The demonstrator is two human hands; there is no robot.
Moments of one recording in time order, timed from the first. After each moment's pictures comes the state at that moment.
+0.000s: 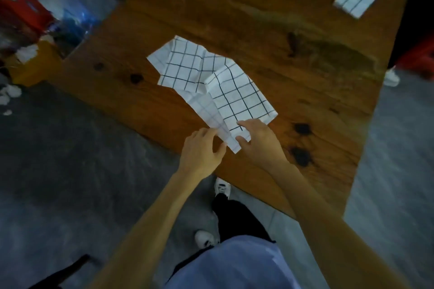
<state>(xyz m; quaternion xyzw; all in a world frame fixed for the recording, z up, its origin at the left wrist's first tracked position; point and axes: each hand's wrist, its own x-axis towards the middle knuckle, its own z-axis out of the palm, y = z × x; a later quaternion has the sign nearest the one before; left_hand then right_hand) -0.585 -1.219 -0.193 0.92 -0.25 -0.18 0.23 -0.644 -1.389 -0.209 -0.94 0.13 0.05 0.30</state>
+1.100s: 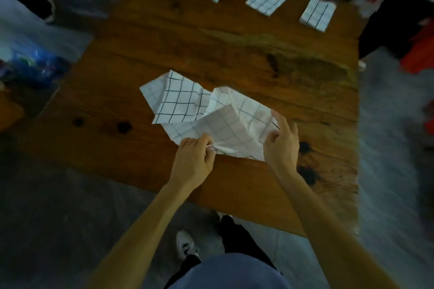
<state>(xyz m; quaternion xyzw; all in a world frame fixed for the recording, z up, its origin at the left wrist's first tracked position) -0.480 -1.216 -0.185 0.87 -0.38 -0.11 0.30 -0.583 -1.390 -0.168 -0.81 0.45 -0.16 0.34</state>
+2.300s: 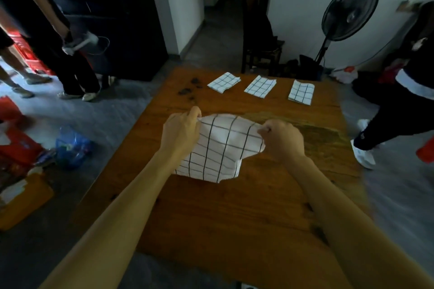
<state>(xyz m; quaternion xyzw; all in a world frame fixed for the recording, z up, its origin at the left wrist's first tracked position) -0.326 -1.253 -0.010 0.86 -0.45 0.12 0.21 -0.483 -1.441 -0.031 -0.92 0.35 -0.11 0.14</state>
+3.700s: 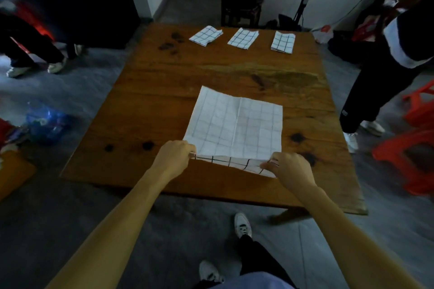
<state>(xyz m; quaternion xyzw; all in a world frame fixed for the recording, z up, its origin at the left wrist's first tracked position) -0.424 -1.127 -0.133 0.84 -0.52 -0.11 0.05 -0.667 -1.320 -0.150 -0.93 0.34 0.01 0.13</state>
